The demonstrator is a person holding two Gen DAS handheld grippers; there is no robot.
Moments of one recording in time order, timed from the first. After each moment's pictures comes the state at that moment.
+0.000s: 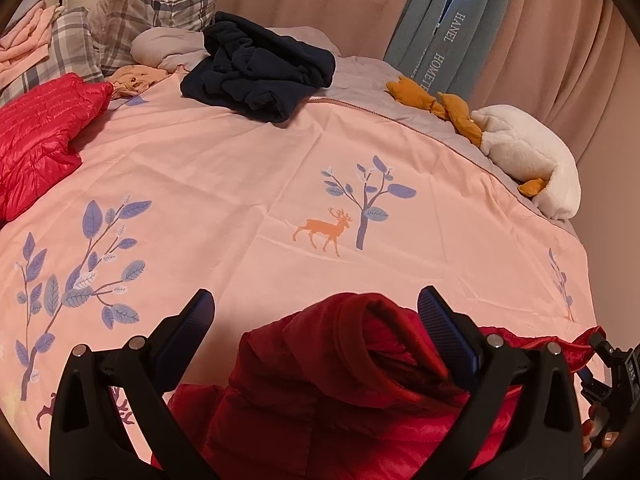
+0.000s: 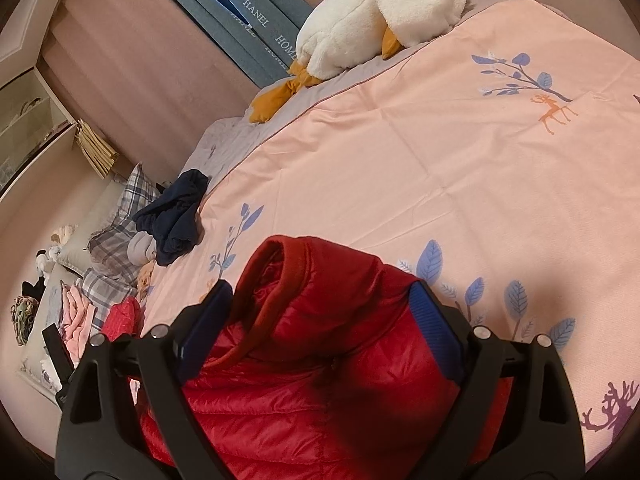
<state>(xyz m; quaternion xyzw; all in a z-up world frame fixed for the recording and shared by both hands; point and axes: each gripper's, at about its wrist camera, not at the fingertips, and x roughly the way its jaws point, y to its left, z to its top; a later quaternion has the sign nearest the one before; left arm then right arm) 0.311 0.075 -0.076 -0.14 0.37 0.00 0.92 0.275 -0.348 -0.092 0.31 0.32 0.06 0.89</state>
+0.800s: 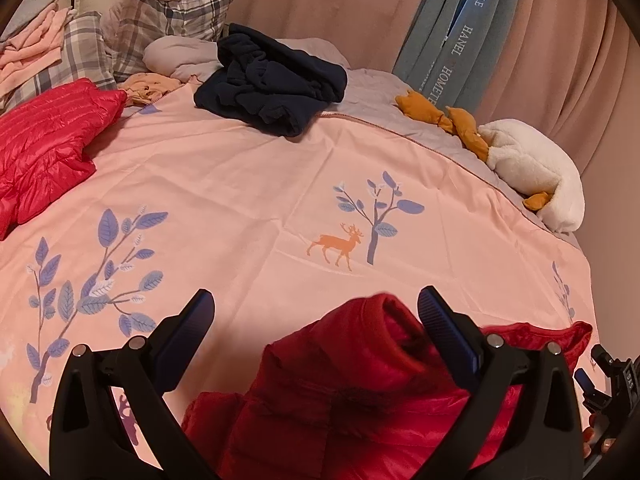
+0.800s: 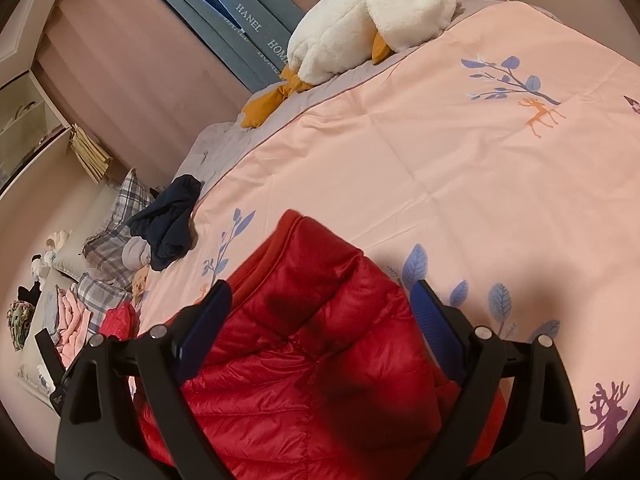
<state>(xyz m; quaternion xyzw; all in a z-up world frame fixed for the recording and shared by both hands) 0.306 0.088 -0.064 -0.15 0.36 0.02 0.92 0.268 -0.353 -0.091 0.31 0.32 0.04 0.89</state>
